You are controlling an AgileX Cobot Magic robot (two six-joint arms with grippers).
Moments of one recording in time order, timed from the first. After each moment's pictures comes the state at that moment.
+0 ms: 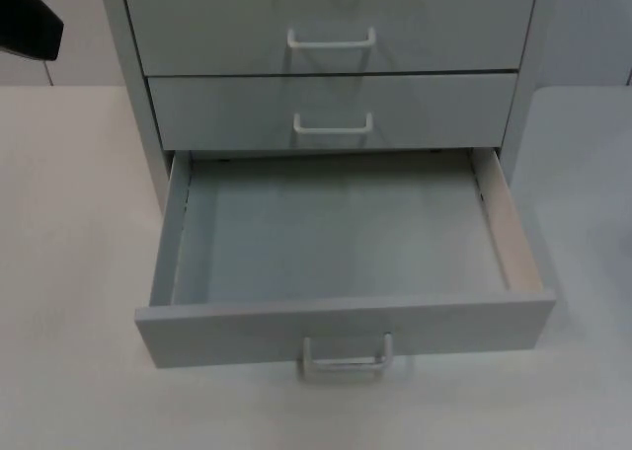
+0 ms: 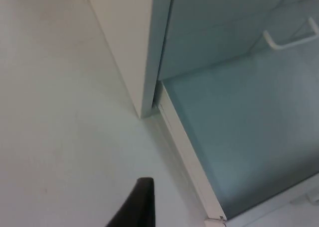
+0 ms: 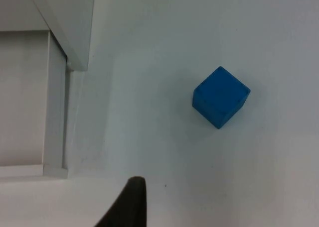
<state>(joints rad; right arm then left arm) -0.01 0.82 -0.69 0.03 0.73 -0.03 -0.03 1.09 -0.85 -0.53 0.72 0.55</state>
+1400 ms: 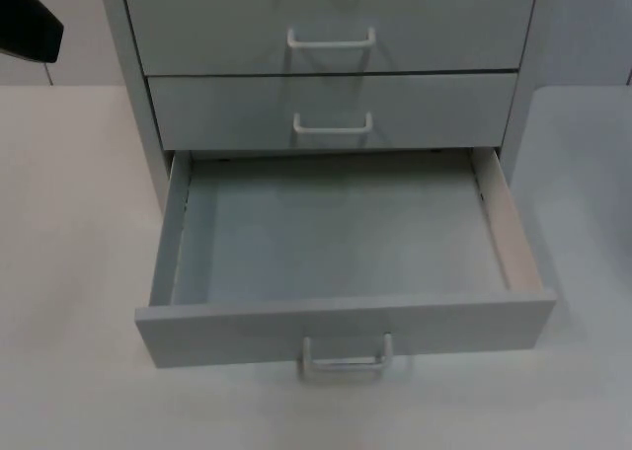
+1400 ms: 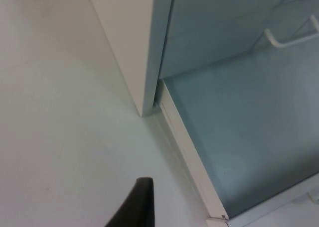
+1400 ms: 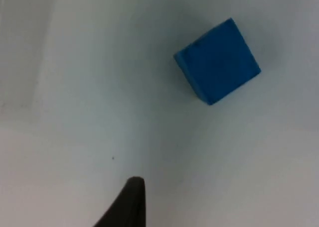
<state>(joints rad) -0.01 1.60 -1.23 -0.07 1.02 -0.22 -0.03 1.09 -0.85 -0.52 0.72 0.54</state>
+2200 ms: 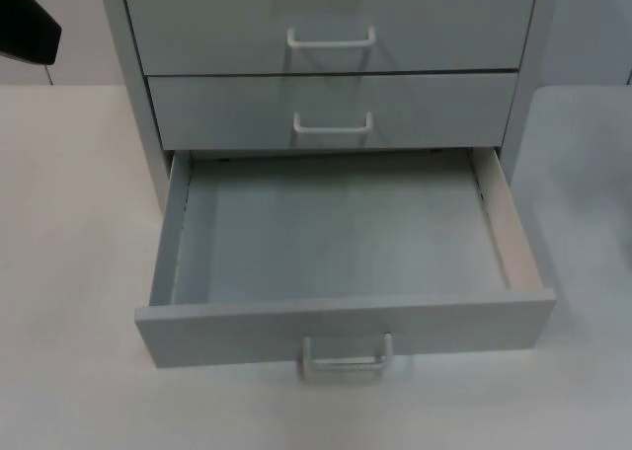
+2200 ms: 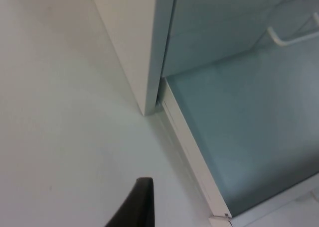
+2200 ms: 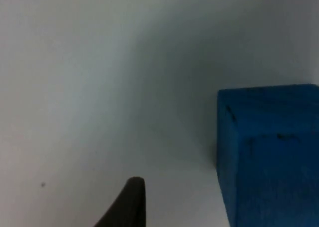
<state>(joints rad) -0.01 2.12 -1.48 -0.08 1.02 -0.70 -0.03 1.09 -0.85 -0.51 0.72 0.54</state>
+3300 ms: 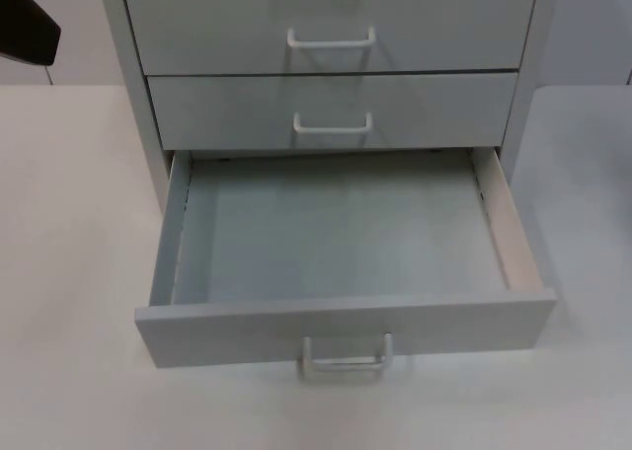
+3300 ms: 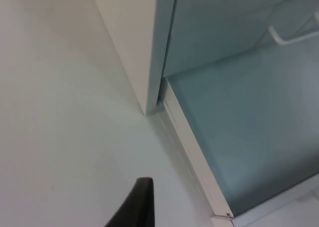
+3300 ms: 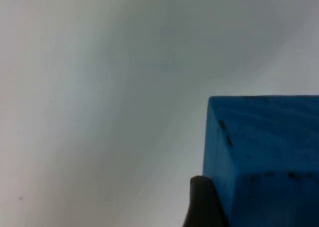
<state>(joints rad) -0.01 1.92 -1.49 -0.18 1.04 -0.41 -0.03 1.09 -0.85 -0.50 0.72 0.54</state>
